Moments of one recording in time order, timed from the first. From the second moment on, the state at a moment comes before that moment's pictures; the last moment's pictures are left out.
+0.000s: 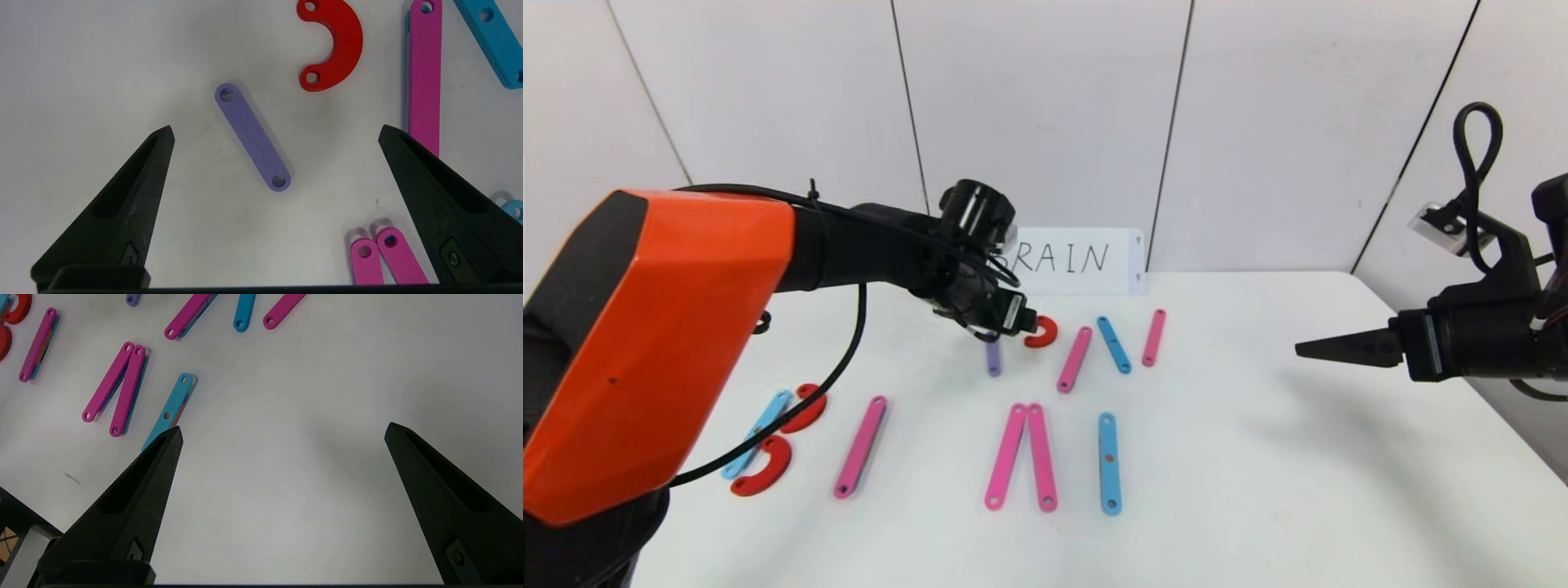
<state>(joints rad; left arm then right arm) -0.50 2.25 -1.89 0.41 0.09 -0.07 0.02 1.51 -0.99 0.20 0.50 -0.06</state>
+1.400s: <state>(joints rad) -0.57 2.47 -1.97 0.16 0.20 -0.14 0.02 1.51 -0.98 0.20 0.50 -0.07</state>
